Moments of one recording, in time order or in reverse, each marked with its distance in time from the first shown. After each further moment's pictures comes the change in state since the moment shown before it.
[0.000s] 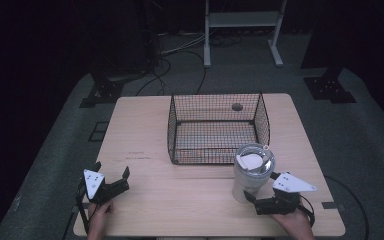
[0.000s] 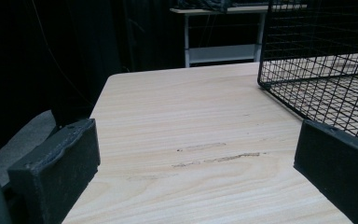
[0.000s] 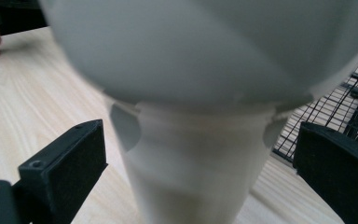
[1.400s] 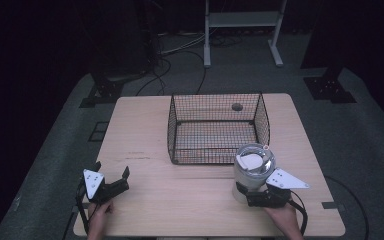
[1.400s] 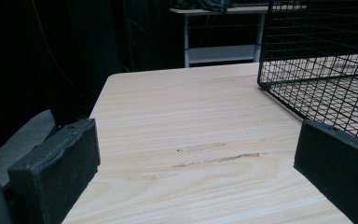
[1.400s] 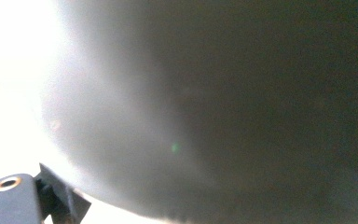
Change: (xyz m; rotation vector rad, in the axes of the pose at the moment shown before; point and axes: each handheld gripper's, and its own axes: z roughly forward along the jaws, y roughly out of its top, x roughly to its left) left arm 0.001 0.000 0.000 -0.001 -0.002 -0.003; right arm 0.002 0.002 0.022 -0.121 0.010 0.012
